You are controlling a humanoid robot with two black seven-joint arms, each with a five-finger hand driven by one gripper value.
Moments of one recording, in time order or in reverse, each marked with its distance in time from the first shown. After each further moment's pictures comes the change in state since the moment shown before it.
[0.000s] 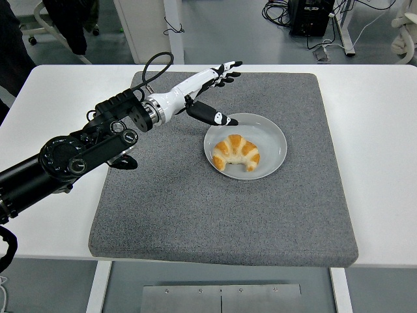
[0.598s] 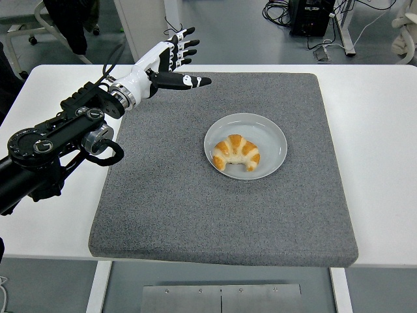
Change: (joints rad) left arm 0.047 0.063 -0.121 0.005 -0.364 0.044 -0.011; right arm 0.000 0.000 0.000 0.000 0.000 0.000 0.000
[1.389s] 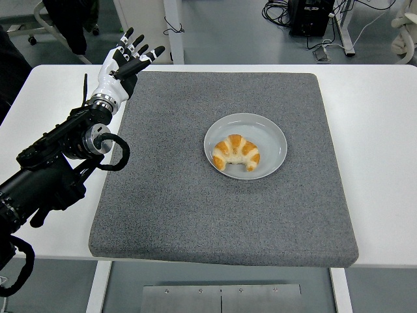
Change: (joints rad) left arm 0.041 -0.137 -0.127 0.315 -0.454 0.010 -0.168; right arm 0.000 0.000 0.000 0.000 0.000 0.000 0.000
